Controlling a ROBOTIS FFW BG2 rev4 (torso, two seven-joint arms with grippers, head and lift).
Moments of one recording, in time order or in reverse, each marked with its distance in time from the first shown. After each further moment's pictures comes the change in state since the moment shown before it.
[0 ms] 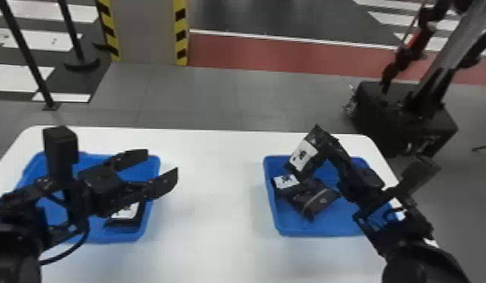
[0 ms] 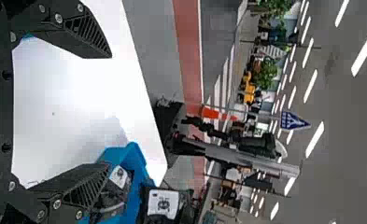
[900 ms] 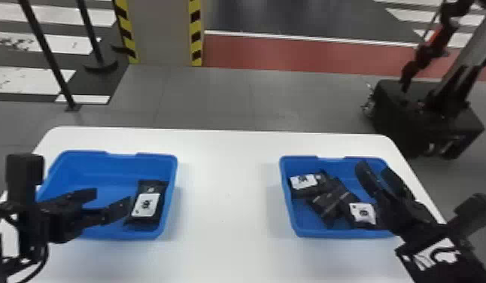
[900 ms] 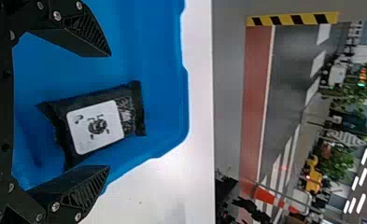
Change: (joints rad) left arm 0.033 0.000 0.193 -0.035 -0.179 0.323 0.024; right arm 0.169 0.030 -0.066 -0.120 -0.028 -0.022 -0.127
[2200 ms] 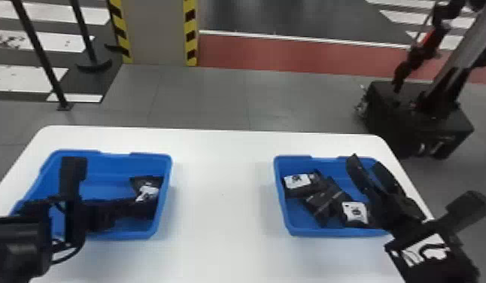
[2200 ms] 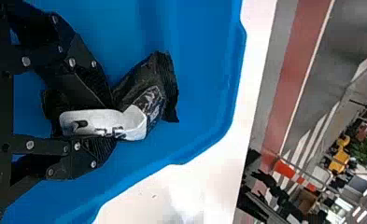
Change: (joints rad) left arm -0.277 0.046 -0.141 0.567 0.106 -0.133 -0.039; right arm 0.015 0.016 0.003 -0.046 -0.025 0.004 0.021
